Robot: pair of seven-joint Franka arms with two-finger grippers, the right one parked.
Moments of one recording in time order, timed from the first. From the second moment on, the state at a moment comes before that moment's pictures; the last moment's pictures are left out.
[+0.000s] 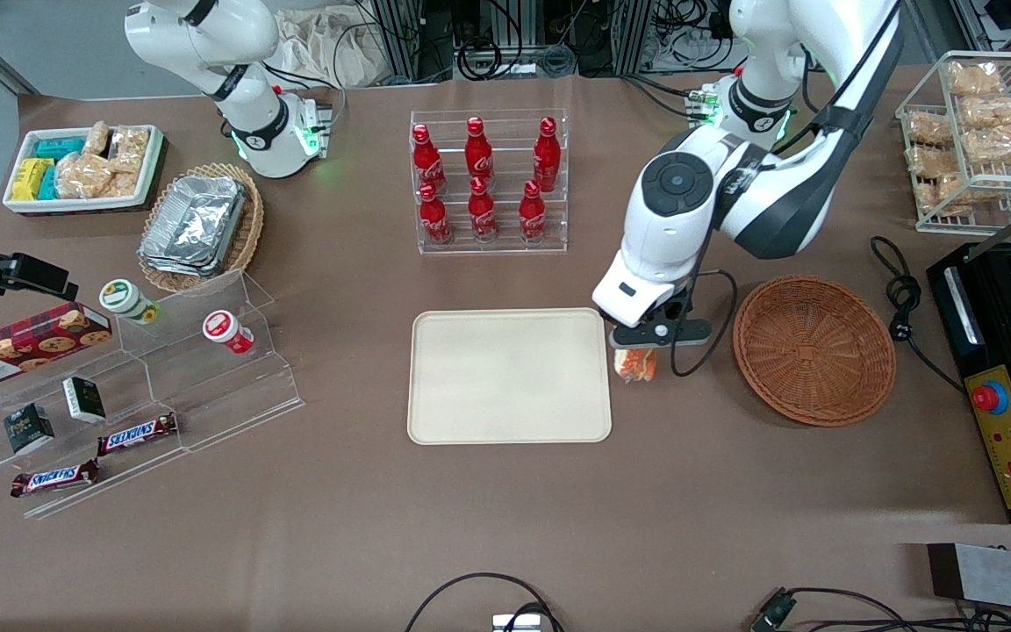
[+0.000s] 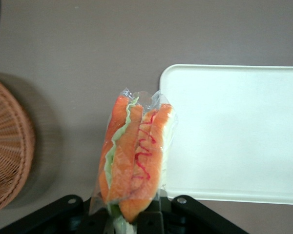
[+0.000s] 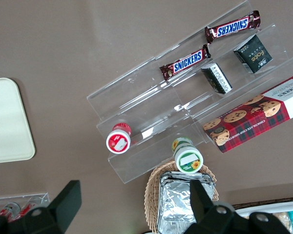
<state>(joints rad) -0.04 0.33 -0.61 -1.78 0.31 2.06 -0.78</state>
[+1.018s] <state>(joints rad) -0.19 0.64 -0.60 -1.59 0.50 2.05 -0.92</state>
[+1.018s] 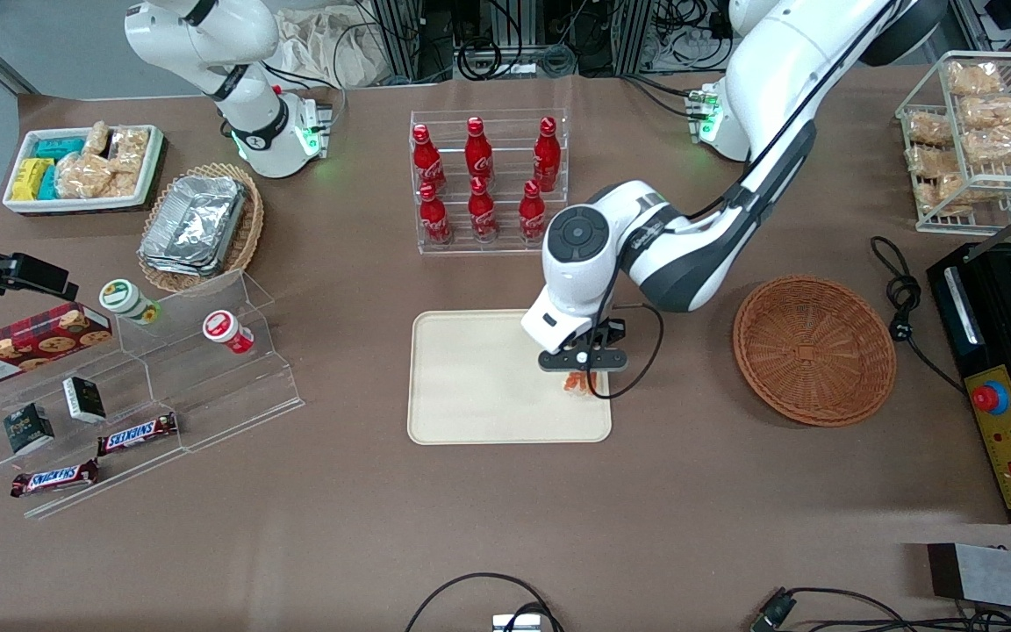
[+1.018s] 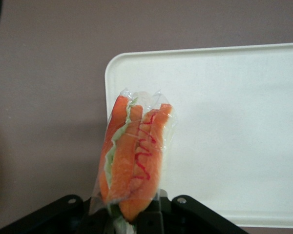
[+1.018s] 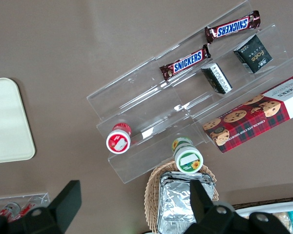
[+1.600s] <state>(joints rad) -0.22 0.74 -0.60 -1.53 0.52 2.05 -0.92</state>
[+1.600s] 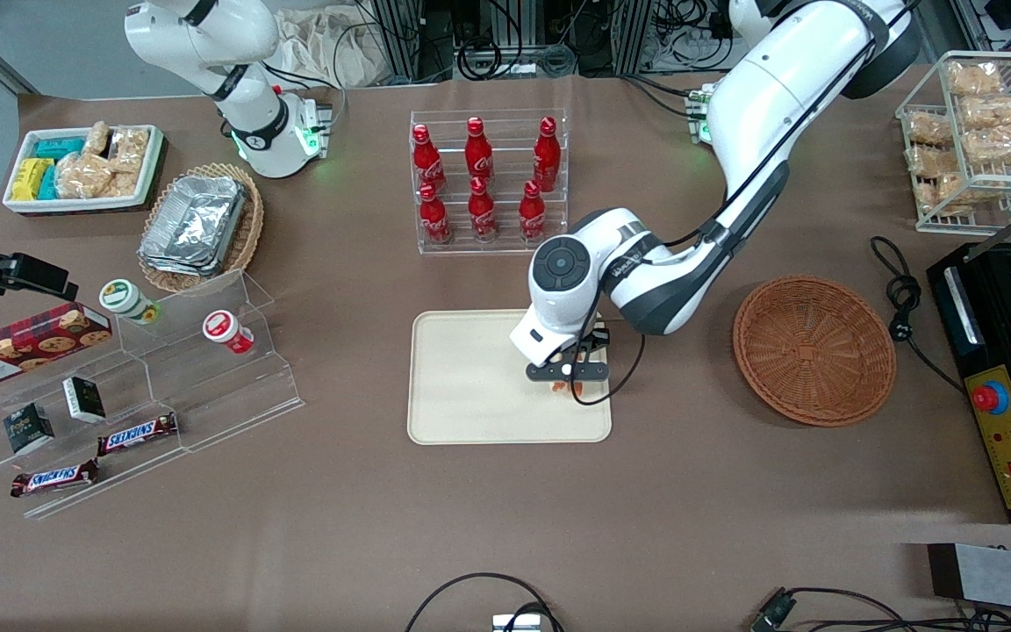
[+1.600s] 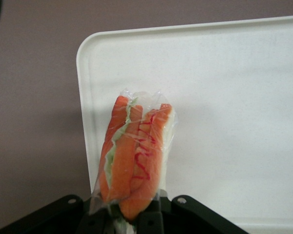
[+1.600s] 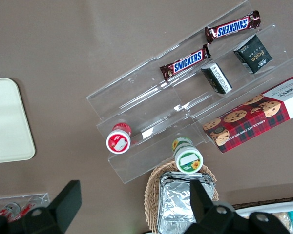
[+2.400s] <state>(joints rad) -0.25 0.81 -0.60 -1.51 0.57 2.06 -0.93</state>
